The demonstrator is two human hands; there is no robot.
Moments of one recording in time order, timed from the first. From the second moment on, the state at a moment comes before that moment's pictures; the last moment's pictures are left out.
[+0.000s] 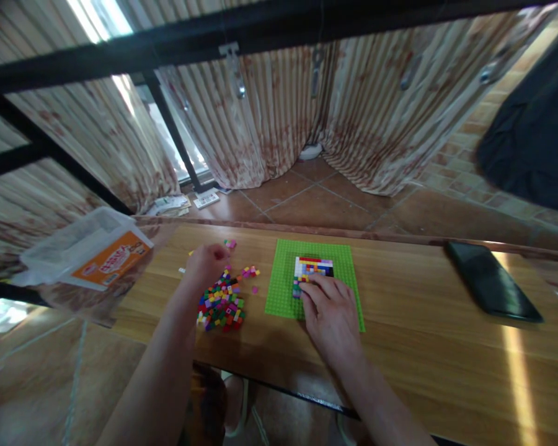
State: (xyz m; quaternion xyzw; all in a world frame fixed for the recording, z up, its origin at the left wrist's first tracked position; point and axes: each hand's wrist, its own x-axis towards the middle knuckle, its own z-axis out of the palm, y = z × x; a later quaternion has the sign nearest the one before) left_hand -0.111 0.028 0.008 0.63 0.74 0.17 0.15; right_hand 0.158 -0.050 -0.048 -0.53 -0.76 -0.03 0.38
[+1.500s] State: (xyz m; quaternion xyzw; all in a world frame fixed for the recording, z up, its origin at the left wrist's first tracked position) left_hand -0.026 -0.007 0.016 0.62 0.37 0.16 0.68; right_hand 0.188 -0.065 -0.006 -0.44 -0.78 0.23 0.39
